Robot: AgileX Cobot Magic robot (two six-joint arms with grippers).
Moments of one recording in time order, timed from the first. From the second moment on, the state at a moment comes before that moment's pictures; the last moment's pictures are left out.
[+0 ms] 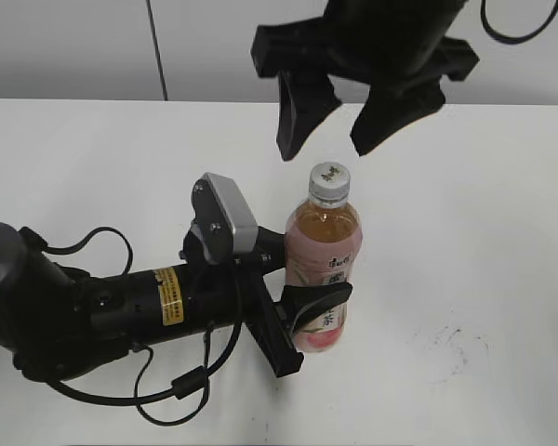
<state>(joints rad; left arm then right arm) -0.65 2.07 -0.66 0.61 -1.18 -0.15 0.68 1.72 -1.62 0.16 1.22 0.21</state>
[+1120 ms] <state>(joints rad) -0.65 2.07 -0.66 0.61 -1.18 -0.15 0.68 1.71 -1.54 0.18 1.22 -0.89</state>
